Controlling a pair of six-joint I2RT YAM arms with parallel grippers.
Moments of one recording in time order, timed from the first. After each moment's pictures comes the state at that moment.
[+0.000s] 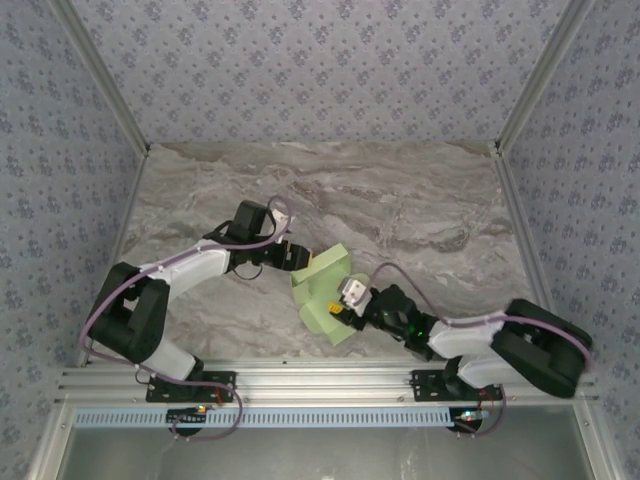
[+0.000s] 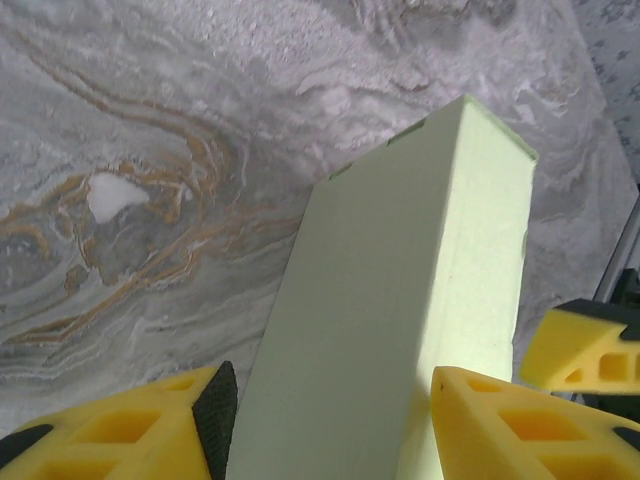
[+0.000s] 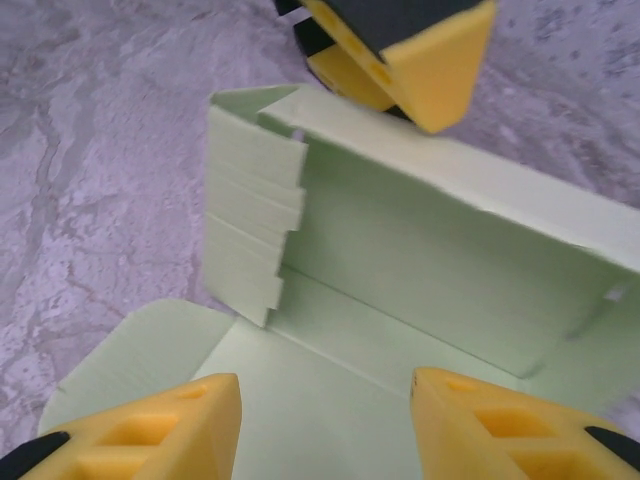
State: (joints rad) left arm -0.51 1.53 0.85 -0.21 0.60 -0.27; right arm 0.99 1.33 0.18 0.82 0.02 -0.19
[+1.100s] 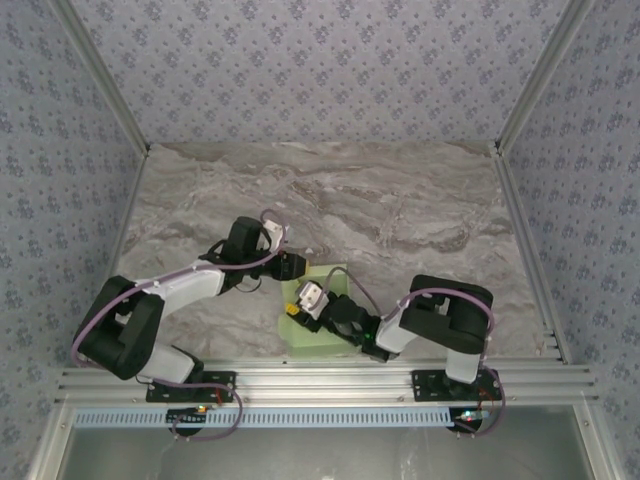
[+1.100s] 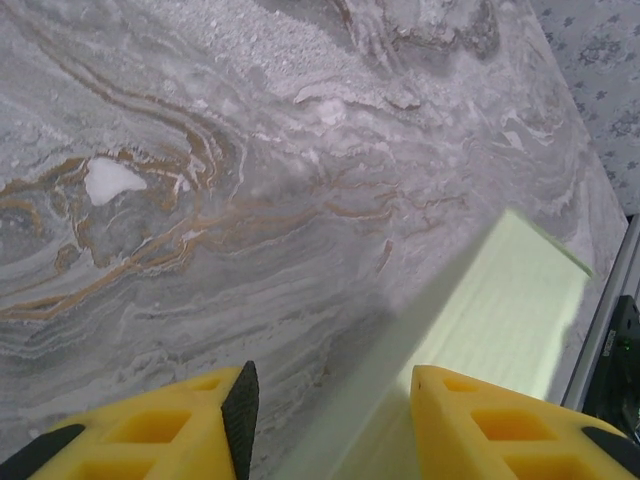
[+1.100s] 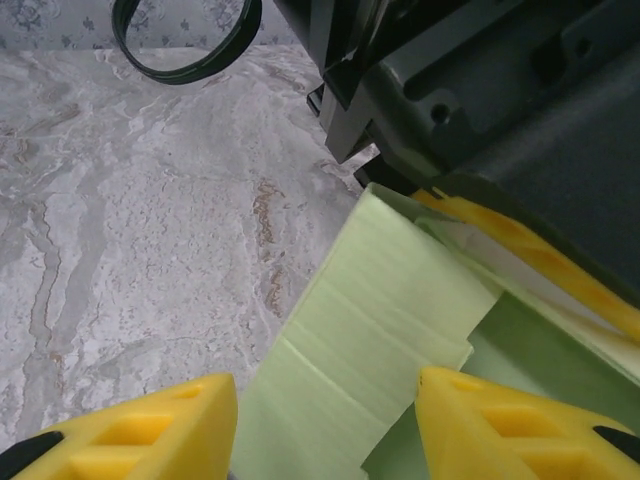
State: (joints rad) left arm -0.53 1.43 0.65 0.05 0.56 -0.38; right arm 1.19 1.83 0.44 1.16 0.26 -0.11
